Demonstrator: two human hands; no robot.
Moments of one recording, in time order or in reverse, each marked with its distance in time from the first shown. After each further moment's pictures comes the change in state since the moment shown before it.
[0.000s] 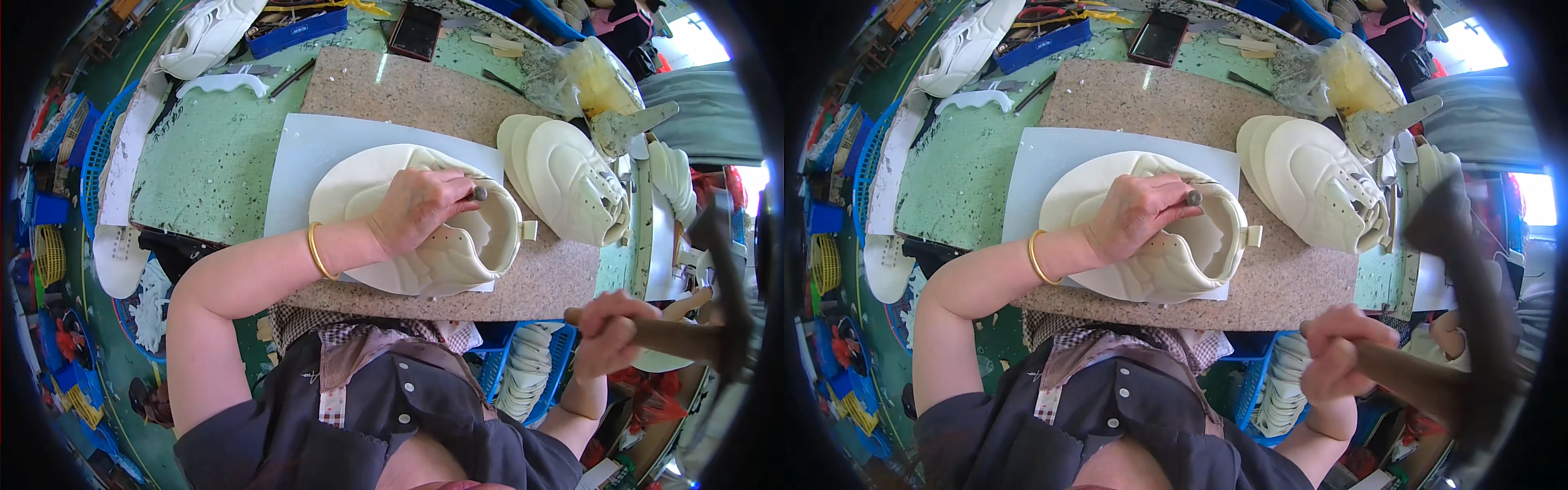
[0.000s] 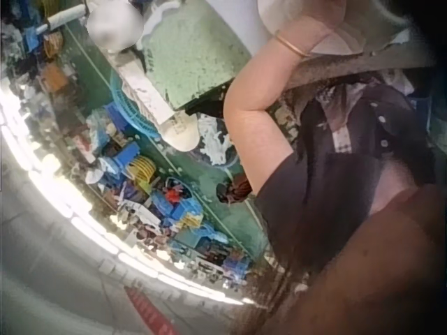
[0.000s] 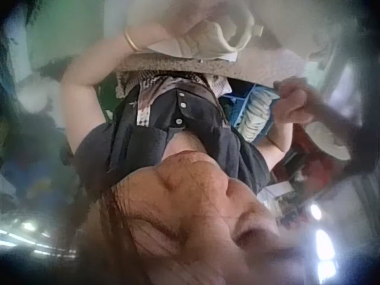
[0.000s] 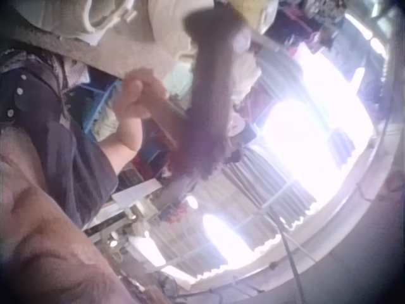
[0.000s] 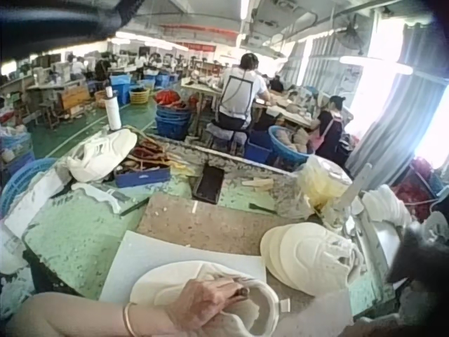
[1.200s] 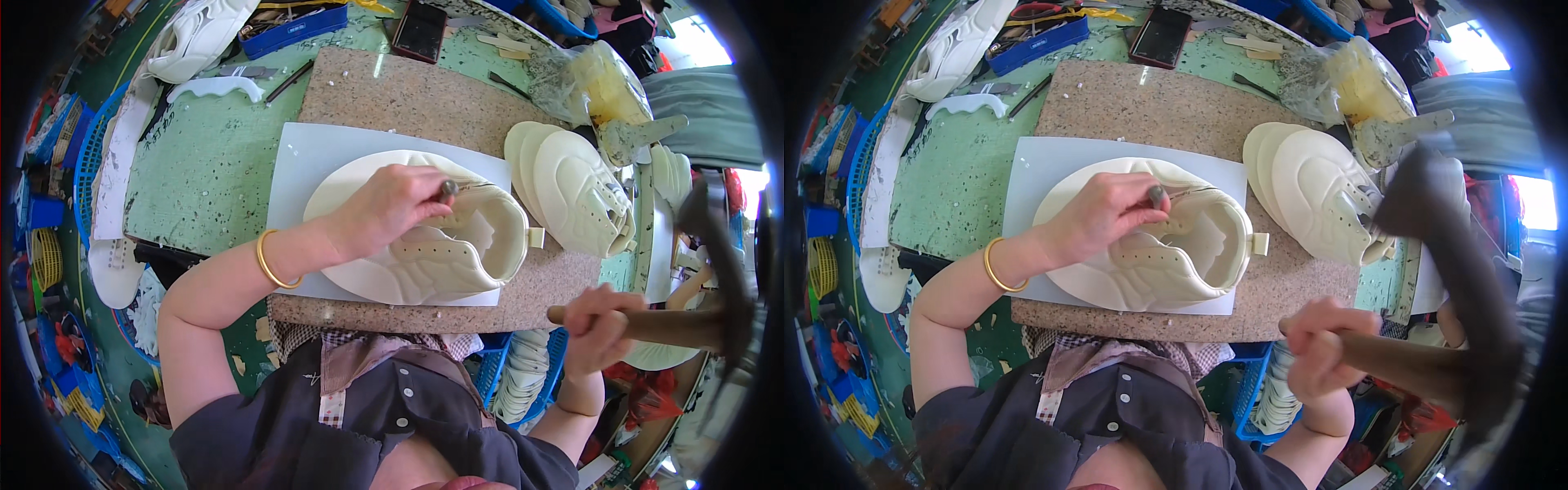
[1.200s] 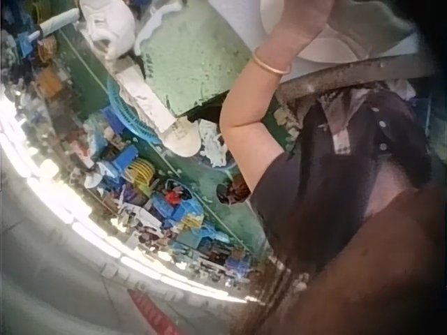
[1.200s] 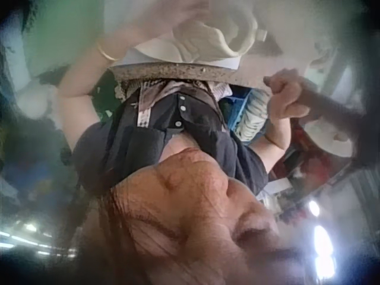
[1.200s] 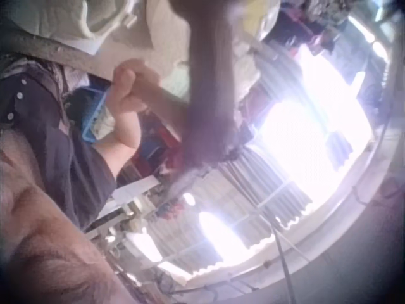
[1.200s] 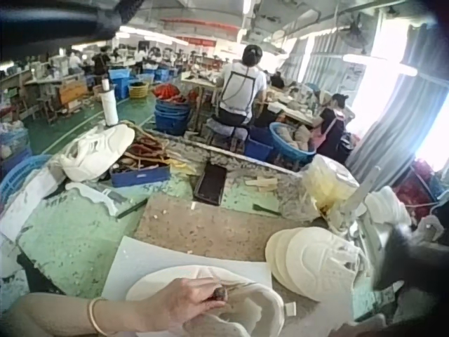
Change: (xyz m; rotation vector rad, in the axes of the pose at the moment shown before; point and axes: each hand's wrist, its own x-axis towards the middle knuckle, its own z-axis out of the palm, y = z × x) left_hand 0.000 -0.023 -0.042 -0.286 -0.232 -0.182; right_hand 0.013 0.008 0.031 0.115 0.008 0.178
